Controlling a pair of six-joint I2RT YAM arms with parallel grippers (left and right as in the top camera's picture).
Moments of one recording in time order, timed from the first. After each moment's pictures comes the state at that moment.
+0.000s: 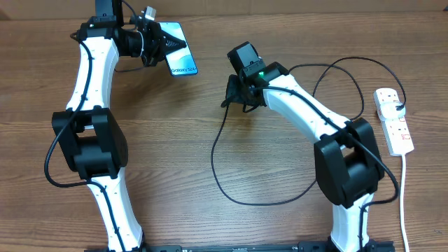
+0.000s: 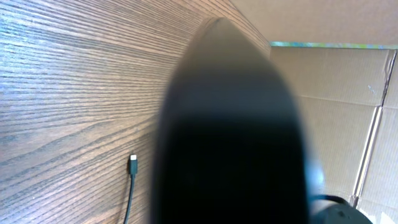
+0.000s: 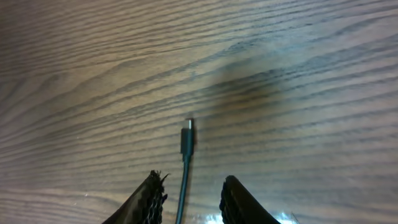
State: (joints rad) left arm 0.07 2.29 2.09 -0.92 0.99 -0.46; right arm 0.51 2.10 1.64 -0.70 -0.02 0.66
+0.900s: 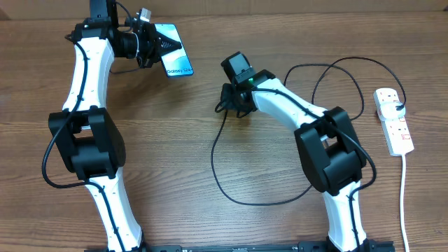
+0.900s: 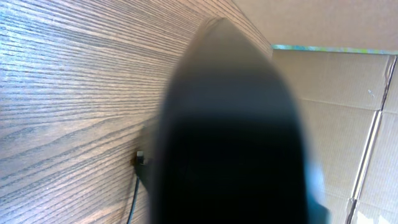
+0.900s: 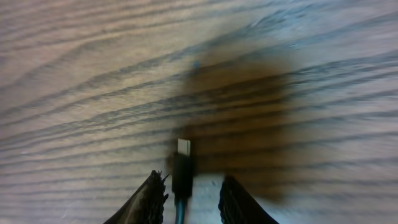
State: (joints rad) left arm 0.09 2.29 2.09 -0.95 0.99 -0.44; right arm 0.53 2.23 1.64 -0.60 -0.04 0.65
